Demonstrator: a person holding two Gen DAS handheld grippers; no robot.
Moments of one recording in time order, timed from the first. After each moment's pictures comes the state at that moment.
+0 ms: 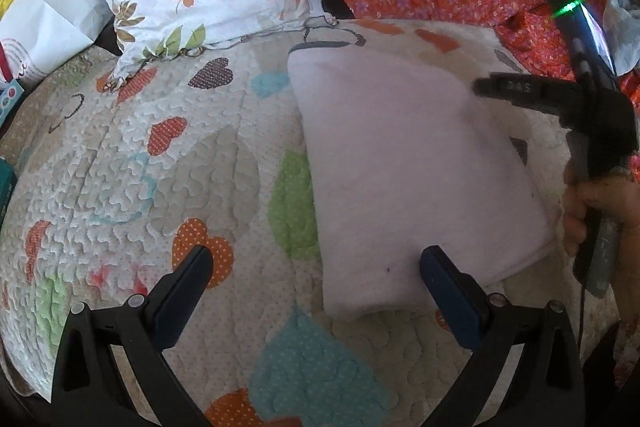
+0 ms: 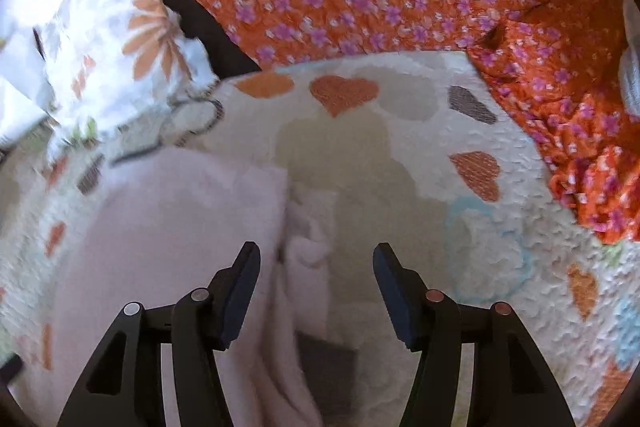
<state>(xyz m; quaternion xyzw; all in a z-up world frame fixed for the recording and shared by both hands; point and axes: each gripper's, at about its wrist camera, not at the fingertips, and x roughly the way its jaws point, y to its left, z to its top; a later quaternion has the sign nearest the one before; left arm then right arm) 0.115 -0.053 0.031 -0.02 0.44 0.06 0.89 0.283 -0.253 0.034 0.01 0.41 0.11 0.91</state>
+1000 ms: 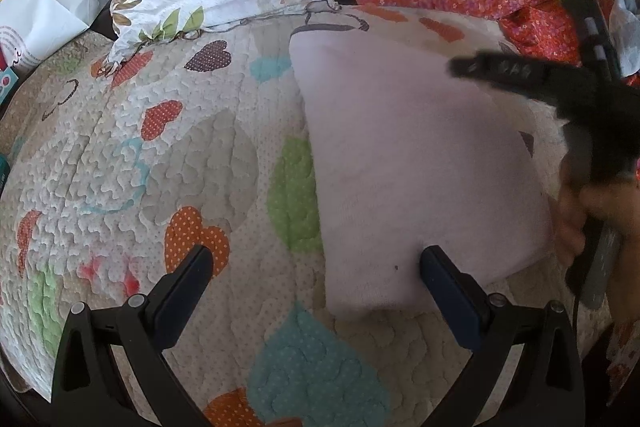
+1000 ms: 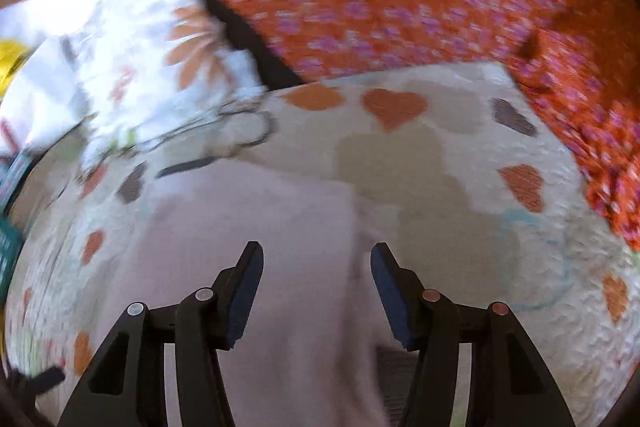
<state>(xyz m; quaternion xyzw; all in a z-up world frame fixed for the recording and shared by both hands) 0.119 -0.047 0.022 -0.03 0.46 0.06 0.88 0.272 -0.219 0.034 0.02 0.39 0.18 0.90</state>
